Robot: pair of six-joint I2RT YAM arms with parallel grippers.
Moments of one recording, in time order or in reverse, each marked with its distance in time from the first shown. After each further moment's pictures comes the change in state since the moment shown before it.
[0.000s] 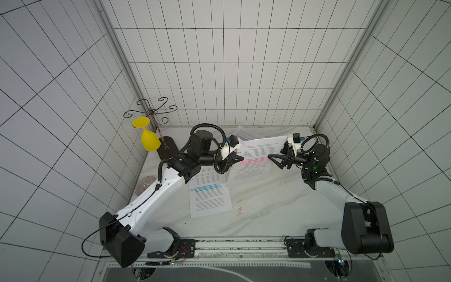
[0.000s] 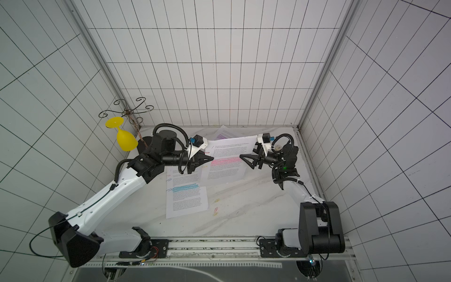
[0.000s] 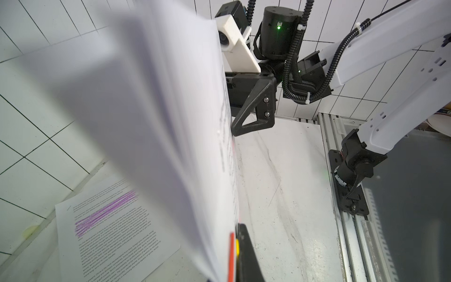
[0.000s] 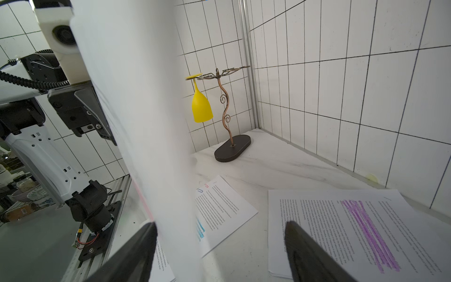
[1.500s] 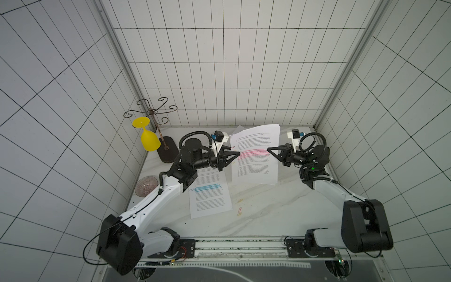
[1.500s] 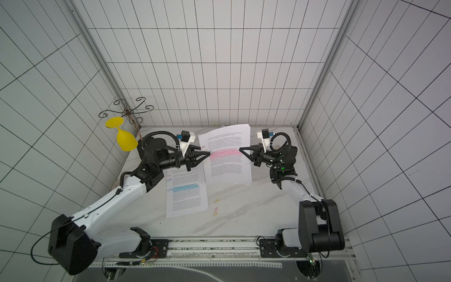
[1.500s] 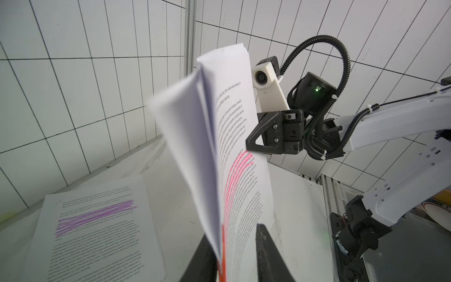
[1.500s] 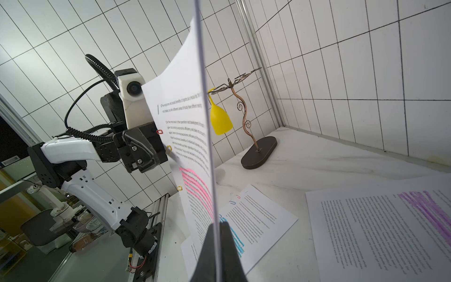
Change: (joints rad) left arm 0.110 -0.059 -0.281 0.566 0.033 -0.424; right arm 0.041 0.012 0.011 0.127 -0.002 0.388
